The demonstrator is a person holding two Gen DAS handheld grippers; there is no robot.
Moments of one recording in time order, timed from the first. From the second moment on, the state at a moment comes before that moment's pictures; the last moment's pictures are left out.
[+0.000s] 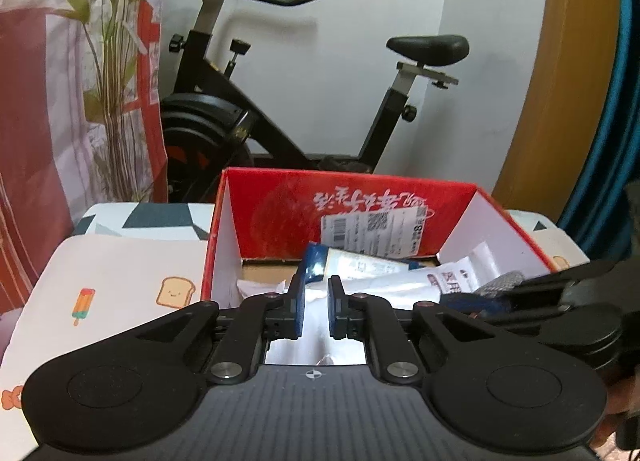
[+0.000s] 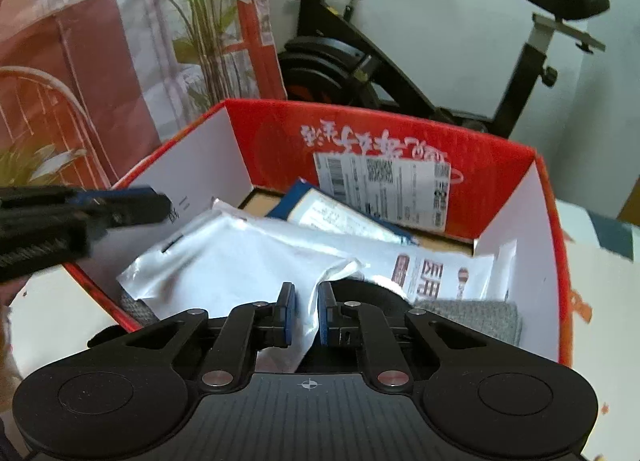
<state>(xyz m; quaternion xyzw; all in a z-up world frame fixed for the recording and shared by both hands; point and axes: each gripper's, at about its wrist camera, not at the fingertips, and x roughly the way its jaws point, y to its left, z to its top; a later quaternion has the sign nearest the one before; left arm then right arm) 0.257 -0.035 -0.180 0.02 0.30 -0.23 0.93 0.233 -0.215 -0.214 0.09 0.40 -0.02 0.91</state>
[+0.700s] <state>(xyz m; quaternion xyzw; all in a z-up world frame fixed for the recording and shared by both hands) 0.194 -0.004 -0.162 0.06 0.27 -0.20 0.94 0.175 -0.185 -0.180 0.03 0.32 -0.05 0.94</state>
